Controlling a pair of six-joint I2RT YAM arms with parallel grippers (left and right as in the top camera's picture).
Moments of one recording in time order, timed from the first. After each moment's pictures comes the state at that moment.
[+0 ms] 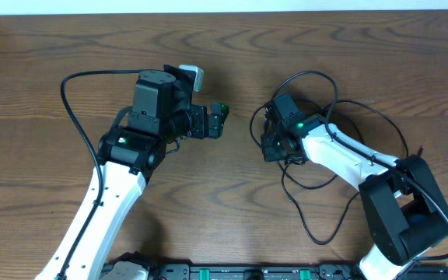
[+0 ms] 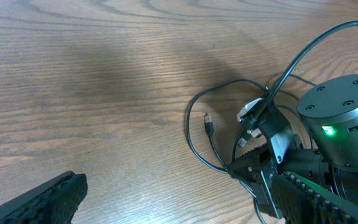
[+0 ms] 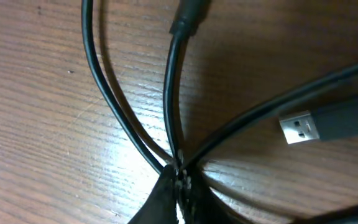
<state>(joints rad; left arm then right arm) -0.30 1.28 1.09 -0.56 0.27 -0.21 0.52 1.83 1.06 -0.51 -0.10 0.38</state>
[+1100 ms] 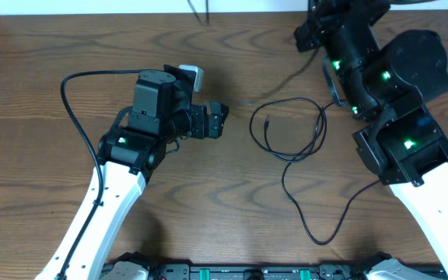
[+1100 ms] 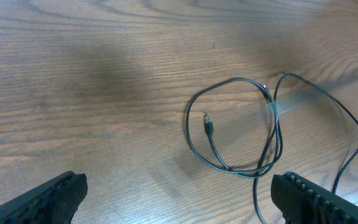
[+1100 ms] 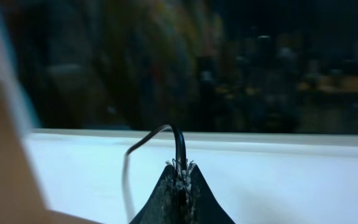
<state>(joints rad) -0.30 1.28 1.09 -0.56 0.27 -0.21 0.50 1.33 1.54 0.00 0.17 0.12</state>
